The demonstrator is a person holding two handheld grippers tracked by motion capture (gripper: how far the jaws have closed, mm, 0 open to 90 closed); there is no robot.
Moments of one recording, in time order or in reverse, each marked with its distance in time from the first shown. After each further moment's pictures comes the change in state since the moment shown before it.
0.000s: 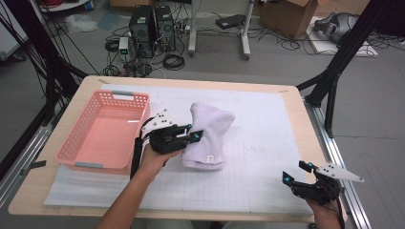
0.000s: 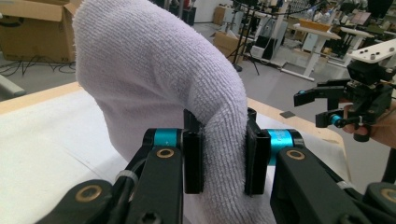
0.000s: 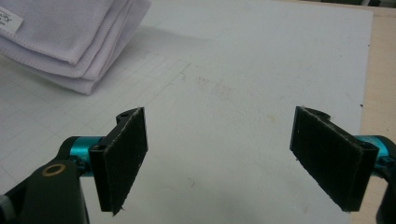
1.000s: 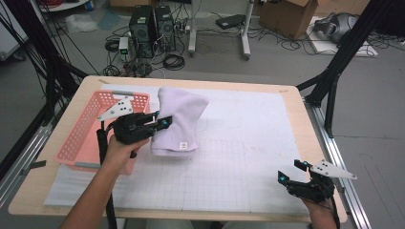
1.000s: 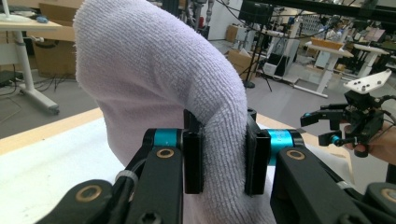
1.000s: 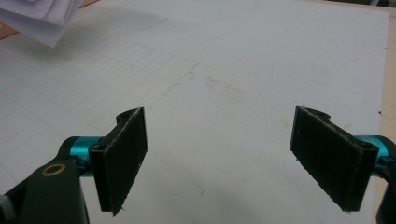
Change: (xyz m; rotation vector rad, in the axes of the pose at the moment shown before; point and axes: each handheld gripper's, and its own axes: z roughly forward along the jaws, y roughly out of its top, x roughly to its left) left arm 0.029 0.031 -0.077 -0.086 0.058 -0.003; right arm 0.007 0.003 0.010 0.016 0.017 -0.016
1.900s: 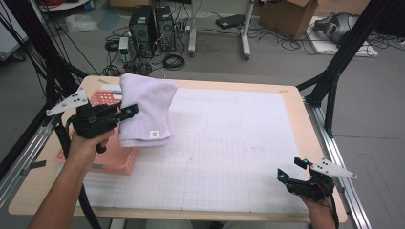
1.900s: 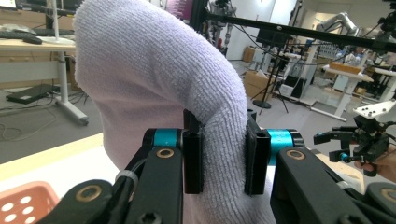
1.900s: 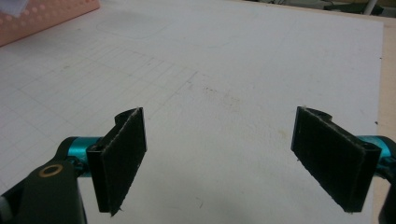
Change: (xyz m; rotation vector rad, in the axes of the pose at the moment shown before) left arm 0.027 0.021 -0.071 -0.079 0.080 -0.021; right arm 0.000 0.004 0.001 -0.026 -0.011 -0.004
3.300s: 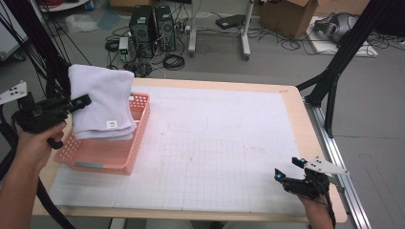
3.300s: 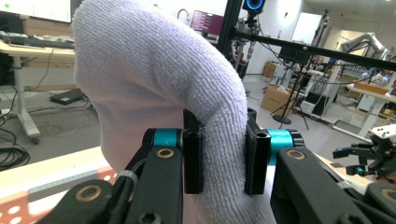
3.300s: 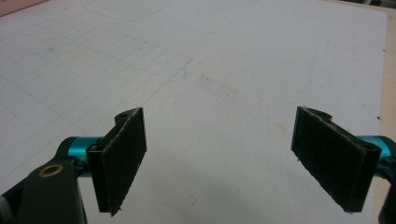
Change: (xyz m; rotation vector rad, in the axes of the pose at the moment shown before) left arm 0.057 0.018 -0.091 -0.049 0.100 -0.030; right arm 0.001 0.000 0.012 0.054 -0.021 -0.034
